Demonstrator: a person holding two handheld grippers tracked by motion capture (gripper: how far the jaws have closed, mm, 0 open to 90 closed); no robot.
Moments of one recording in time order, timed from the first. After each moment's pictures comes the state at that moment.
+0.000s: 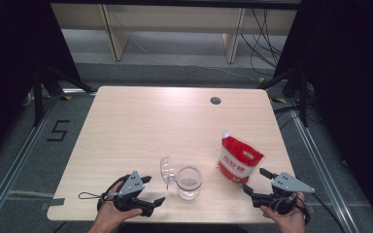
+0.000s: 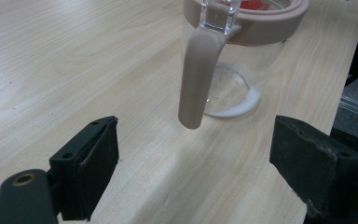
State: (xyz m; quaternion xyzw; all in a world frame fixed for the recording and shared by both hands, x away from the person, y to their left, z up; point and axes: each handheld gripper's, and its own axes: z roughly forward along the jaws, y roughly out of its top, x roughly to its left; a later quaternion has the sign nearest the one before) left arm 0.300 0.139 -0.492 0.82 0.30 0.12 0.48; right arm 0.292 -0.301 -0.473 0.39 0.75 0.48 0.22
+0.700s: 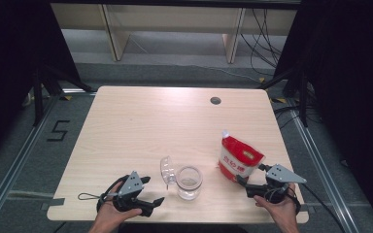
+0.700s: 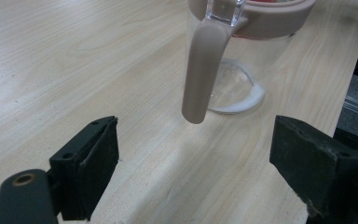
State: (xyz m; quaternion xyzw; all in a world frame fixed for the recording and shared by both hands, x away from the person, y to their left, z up) left arm 0.301 0.142 -0.494 0.83 0.29 0.13 0.47; right arm 0.325 -0.296 -0.487 0.35 0.75 0.52 0.23
